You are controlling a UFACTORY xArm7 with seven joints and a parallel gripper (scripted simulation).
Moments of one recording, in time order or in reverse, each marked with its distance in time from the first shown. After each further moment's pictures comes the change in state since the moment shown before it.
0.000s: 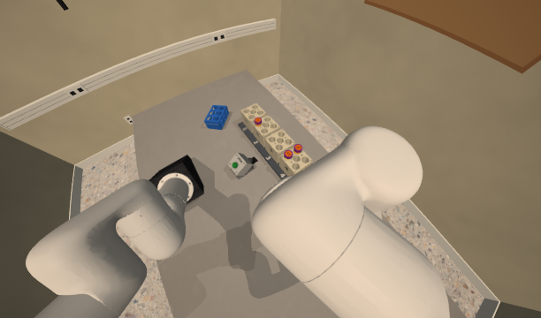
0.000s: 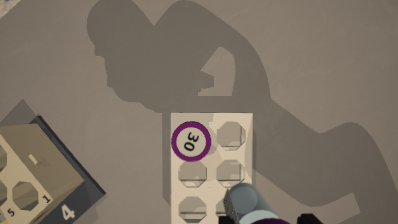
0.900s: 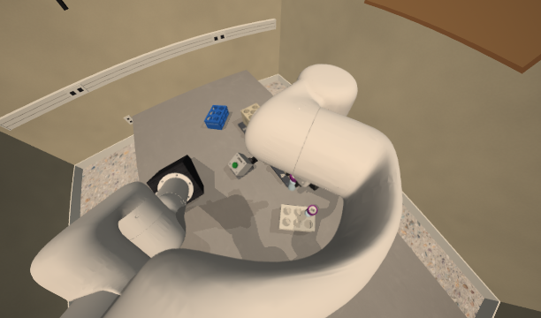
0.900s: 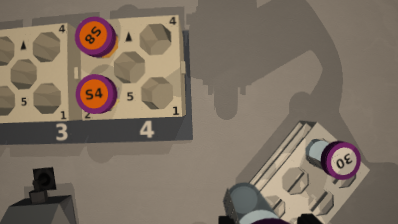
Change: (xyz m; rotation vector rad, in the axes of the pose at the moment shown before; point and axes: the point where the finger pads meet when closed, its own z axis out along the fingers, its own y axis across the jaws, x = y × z) arm -0.039 -0.101 -0.001 0.000 0.003 -0.690
